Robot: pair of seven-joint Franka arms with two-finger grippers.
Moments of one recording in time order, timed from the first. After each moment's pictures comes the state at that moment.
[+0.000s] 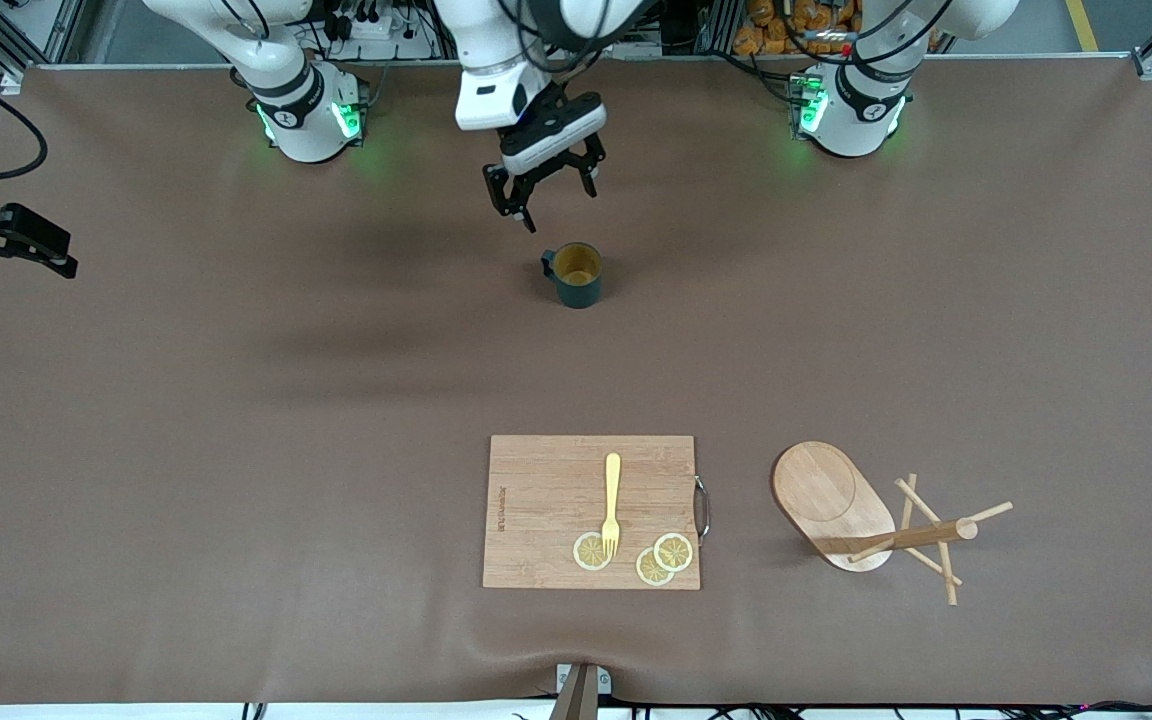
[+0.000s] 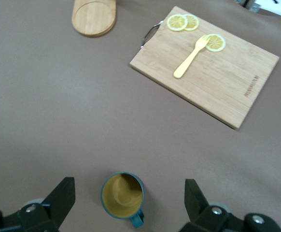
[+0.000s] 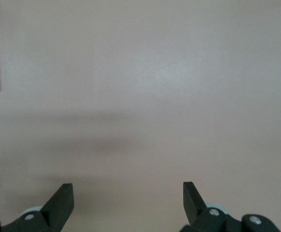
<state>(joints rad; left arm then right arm) -0.83 0.48 -0.40 -1.39 0.61 1.66 -1.93 -0.06 -0.01 0.01 -1.58 -0.04 1.56 -0.09</state>
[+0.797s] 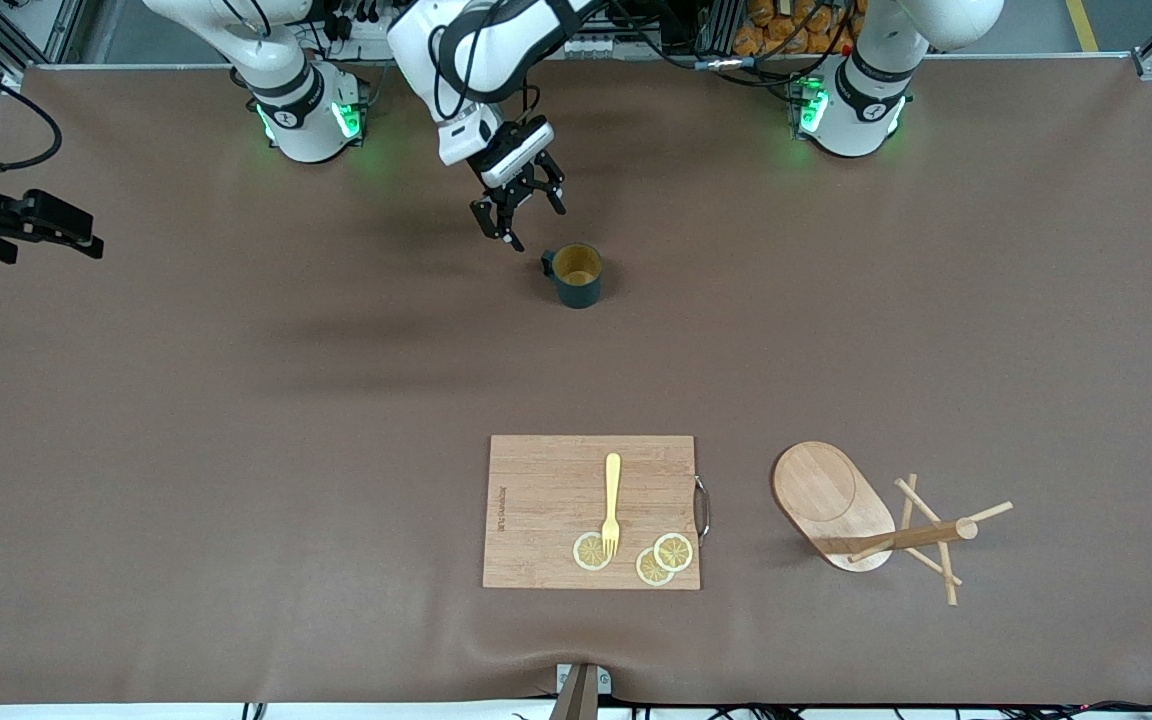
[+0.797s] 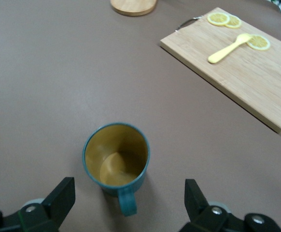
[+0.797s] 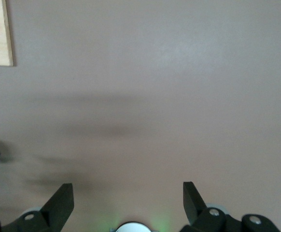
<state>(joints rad) -1.28 0.77 -0.03 -1.31 0.62 1.66 -2.38 -0.06 -0.01 0.01 -1.58 0.03 1.43 -0.09</state>
